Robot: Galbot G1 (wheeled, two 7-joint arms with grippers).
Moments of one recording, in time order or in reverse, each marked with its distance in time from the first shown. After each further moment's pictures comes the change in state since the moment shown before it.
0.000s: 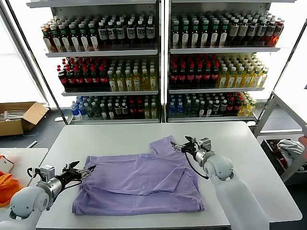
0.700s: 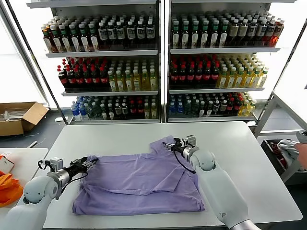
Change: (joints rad) left arm -0.144 -0.013 0.098 0.168 -0.005 -0.003 0.024; right arm 0.098 0.076 -0.037 -0.183 -0.015 0.021 -0.017
